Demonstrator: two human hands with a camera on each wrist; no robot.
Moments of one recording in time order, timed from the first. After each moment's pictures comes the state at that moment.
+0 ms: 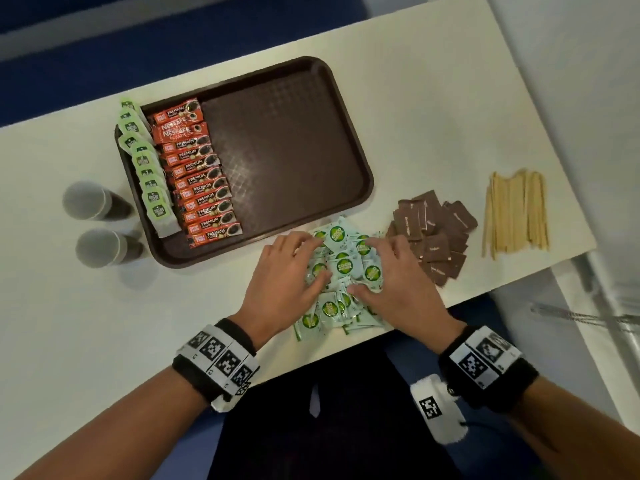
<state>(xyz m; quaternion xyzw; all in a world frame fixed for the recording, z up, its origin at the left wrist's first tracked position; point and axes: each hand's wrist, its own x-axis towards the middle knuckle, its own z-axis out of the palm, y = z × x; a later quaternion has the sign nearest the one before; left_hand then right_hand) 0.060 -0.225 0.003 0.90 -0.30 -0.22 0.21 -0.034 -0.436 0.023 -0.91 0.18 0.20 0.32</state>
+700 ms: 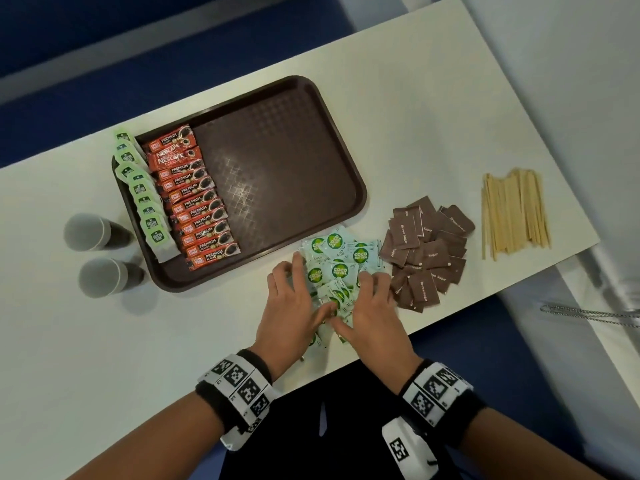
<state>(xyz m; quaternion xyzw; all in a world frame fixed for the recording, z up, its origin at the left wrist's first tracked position) 0.029 -0.233 -0.023 0.91 -0.19 -0.29 0.21 -0.052 -0.379 -0.010 -0.89 0.25 0.22 0.31</state>
